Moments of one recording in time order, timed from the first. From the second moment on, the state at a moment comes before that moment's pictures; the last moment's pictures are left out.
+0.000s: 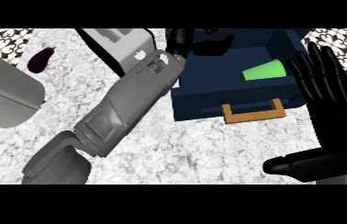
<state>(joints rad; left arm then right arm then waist) -1.33 0.00 -0.58 -0.39 0.58 0.48 -0.31 -0.15 -0.11 -0.09 -2.01 -0.21 0.19 0.14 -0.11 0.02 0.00</state>
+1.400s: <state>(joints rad) -1.12 0.14 -0.43 -0.78 0.81 0.43 -0.40 -0.05 -0.24 -0.11 -2.09 -0.24 0.36 0.15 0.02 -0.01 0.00</state>
